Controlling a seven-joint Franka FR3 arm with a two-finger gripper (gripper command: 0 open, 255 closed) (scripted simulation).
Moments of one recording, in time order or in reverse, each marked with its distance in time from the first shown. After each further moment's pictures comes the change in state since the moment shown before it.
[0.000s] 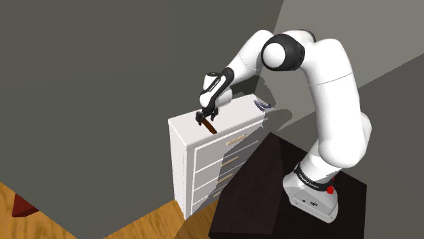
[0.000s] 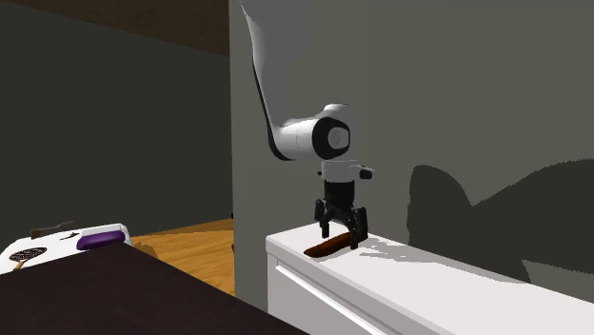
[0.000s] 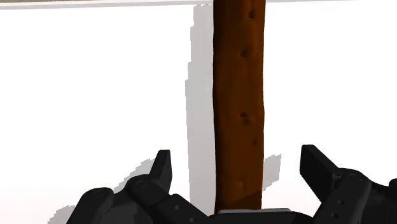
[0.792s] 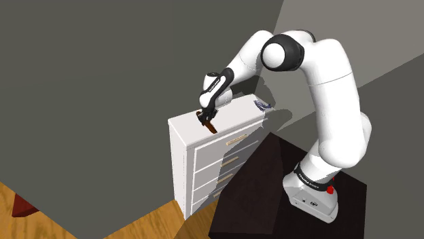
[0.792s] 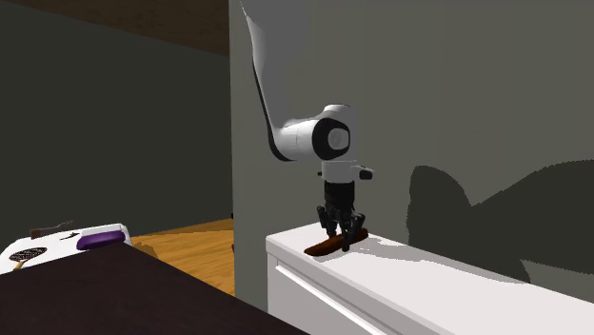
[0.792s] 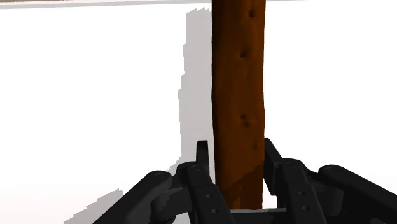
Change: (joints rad) arm 0.000 0.004 0.000 0.002 0.000 0.003 0.001
